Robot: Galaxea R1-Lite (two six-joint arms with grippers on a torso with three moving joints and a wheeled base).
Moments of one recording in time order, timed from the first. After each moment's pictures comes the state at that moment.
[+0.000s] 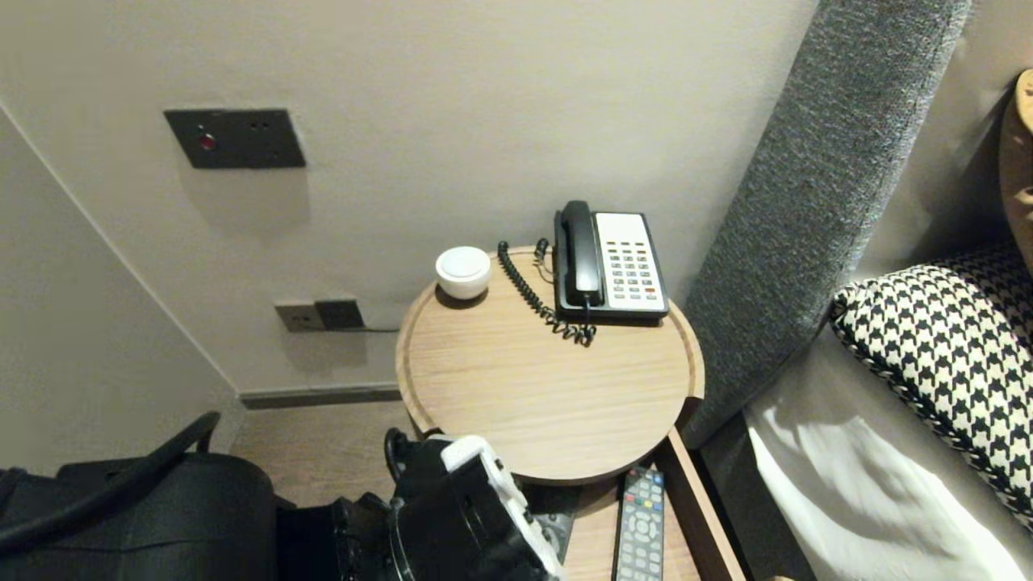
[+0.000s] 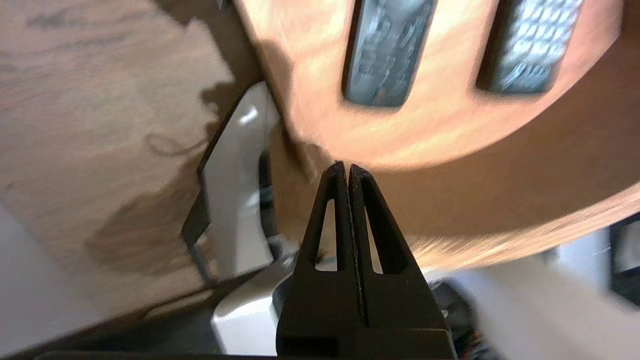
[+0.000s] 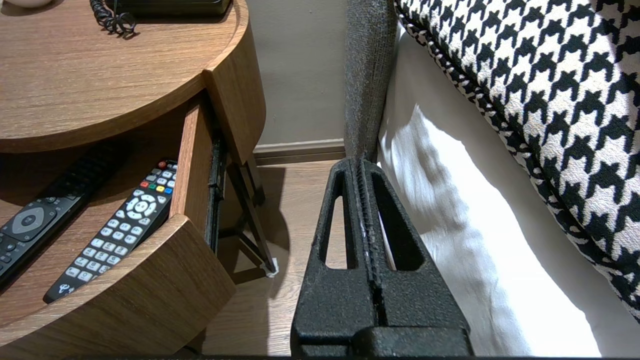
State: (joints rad) left arm -1.16 1.70 -1.00 0.39 0.27 -0.82; right arm 0.00 0.00 0.00 -0.11 -0.01 0.02
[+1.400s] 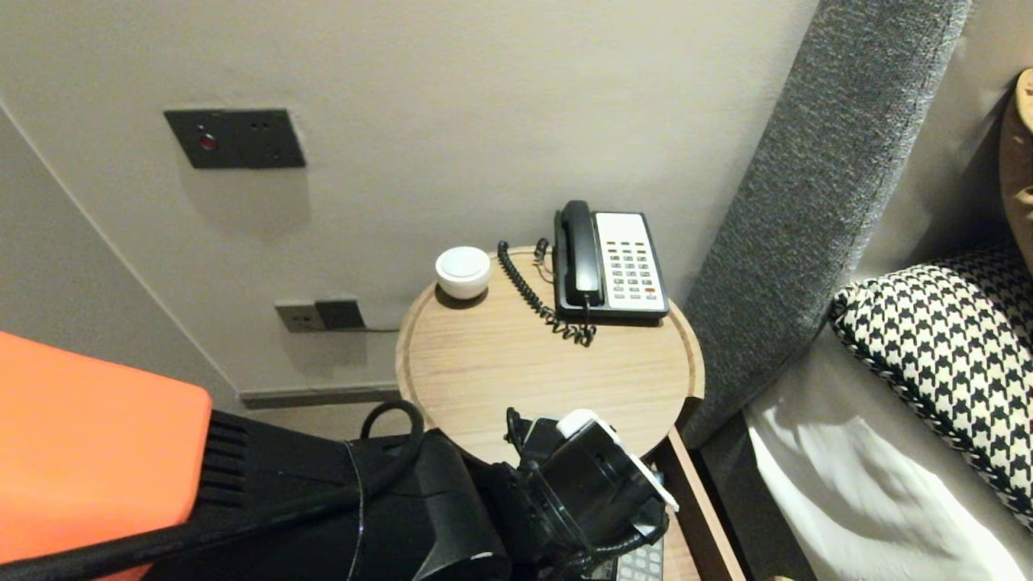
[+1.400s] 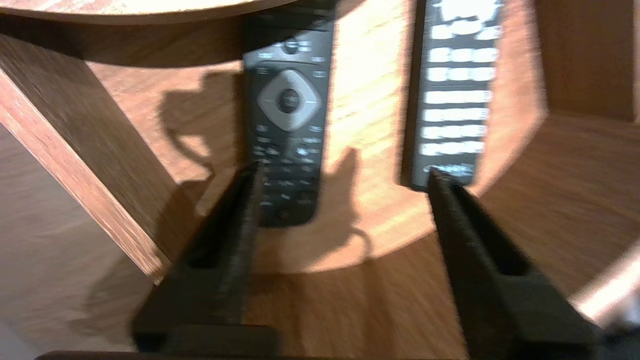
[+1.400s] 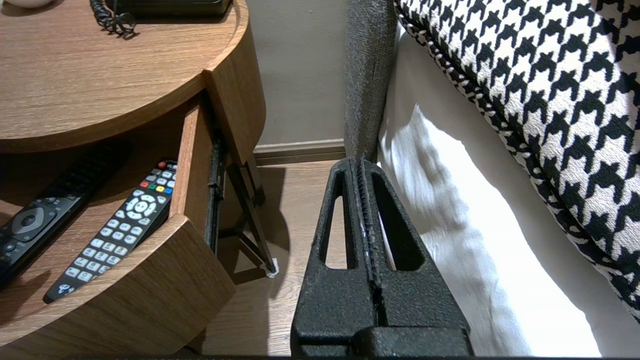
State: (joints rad) left arm -1.15 1.98 -1.19 0.23 0.26 -0.69; right arm 0.00 0.00 0.00 -0.11 -0.01 0.02
